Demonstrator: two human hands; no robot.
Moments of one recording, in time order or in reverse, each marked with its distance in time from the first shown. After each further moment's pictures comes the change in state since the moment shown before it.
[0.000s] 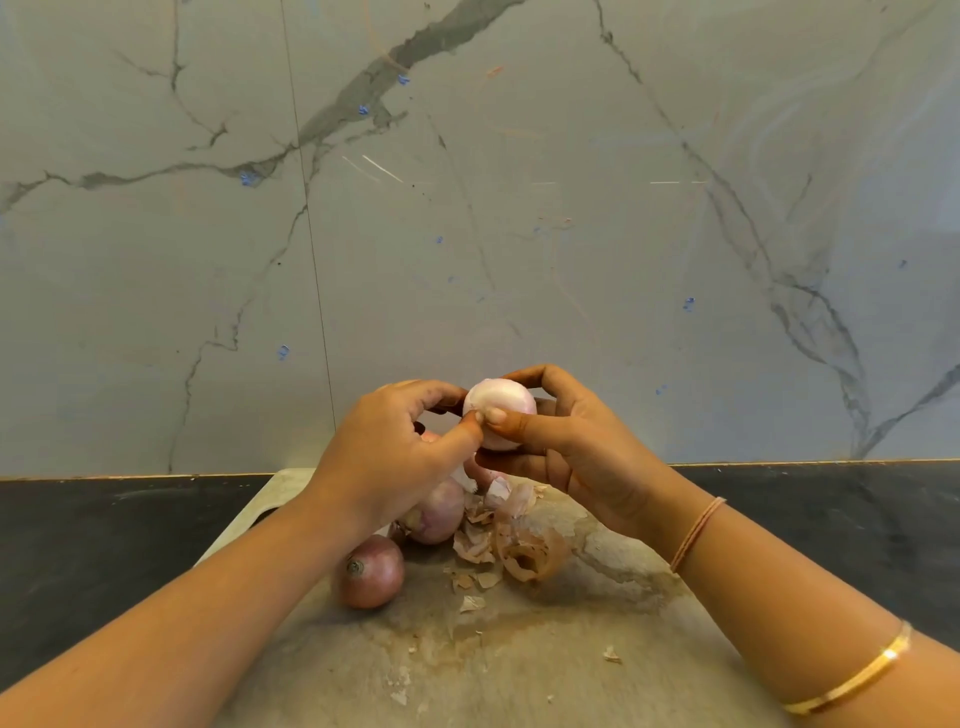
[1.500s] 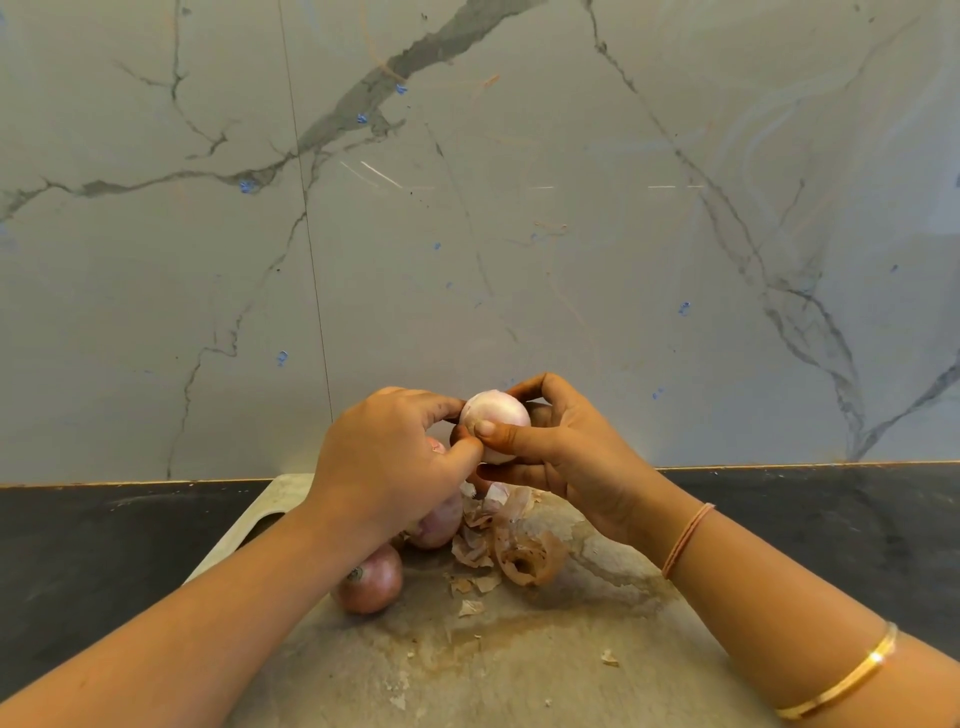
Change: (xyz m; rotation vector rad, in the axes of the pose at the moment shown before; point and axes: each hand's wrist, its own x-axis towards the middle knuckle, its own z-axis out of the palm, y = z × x) left_hand -0.003 0.007 0.002 0.384 0.094 0.086; right_hand 0.004 0.004 0.002 -0.086 0.079 -0.007
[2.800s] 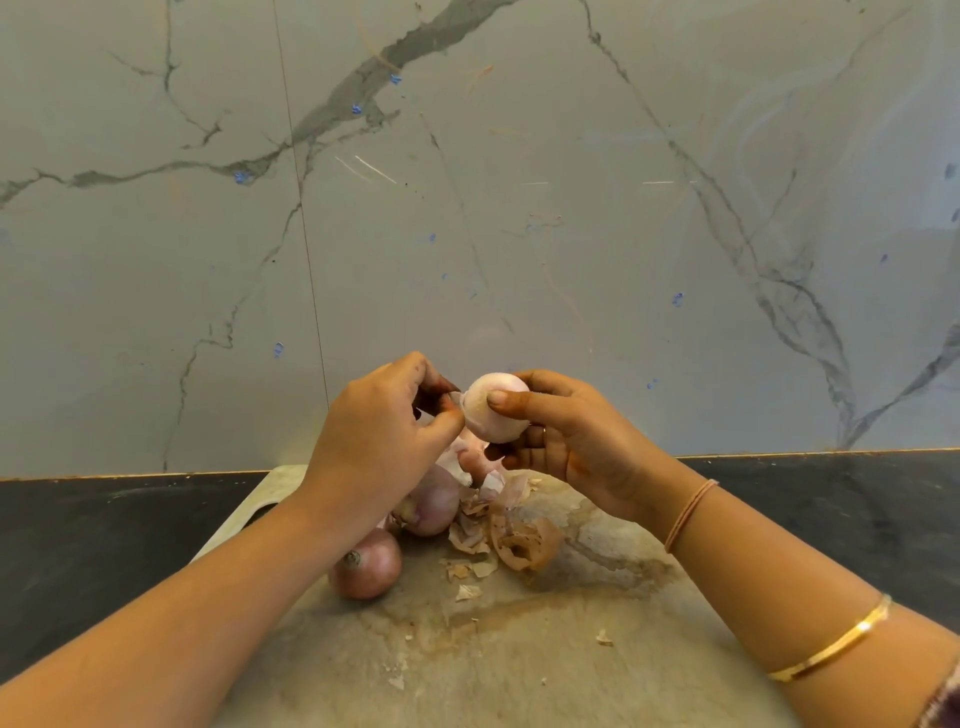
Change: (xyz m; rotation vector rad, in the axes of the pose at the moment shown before) left_hand 0.002 -0.004 0.004 -0.119 0.142 0.027; right_hand 0.000 -0.002 -0.010 -0.010 -0.060 0.014
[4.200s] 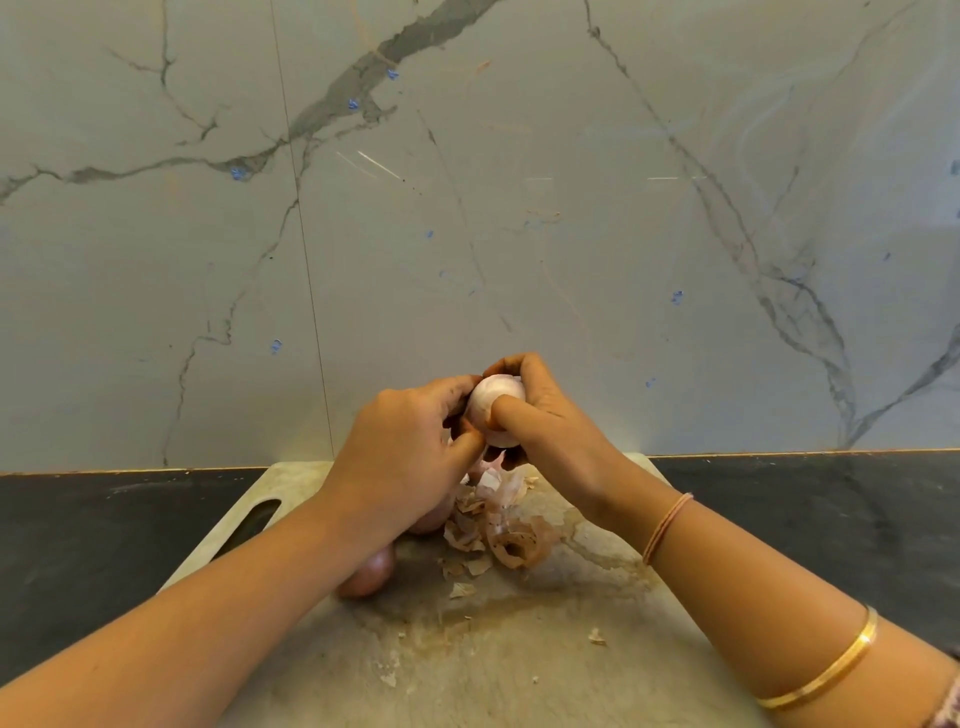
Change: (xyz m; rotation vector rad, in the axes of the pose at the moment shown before) left_hand -0.006 0.014 0.005 -0.003 -0.162 0.081; right_hand 0.002 0.006 0.014 -0.362 0.026 -0.209
